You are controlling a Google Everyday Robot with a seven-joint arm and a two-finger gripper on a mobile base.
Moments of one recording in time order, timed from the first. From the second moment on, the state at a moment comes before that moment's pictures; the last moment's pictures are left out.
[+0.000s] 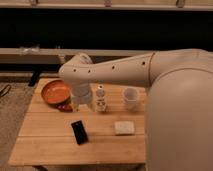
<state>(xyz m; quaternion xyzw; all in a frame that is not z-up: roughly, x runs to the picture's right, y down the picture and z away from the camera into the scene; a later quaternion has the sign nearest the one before) -0.106 0.102 0.703 -0.26 0.23 0.64 0.68</state>
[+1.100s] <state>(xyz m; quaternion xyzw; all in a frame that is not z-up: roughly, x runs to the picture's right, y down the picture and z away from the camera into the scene) -0.059 0.097 0.691 -0.18 0.30 0.67 0.66</state>
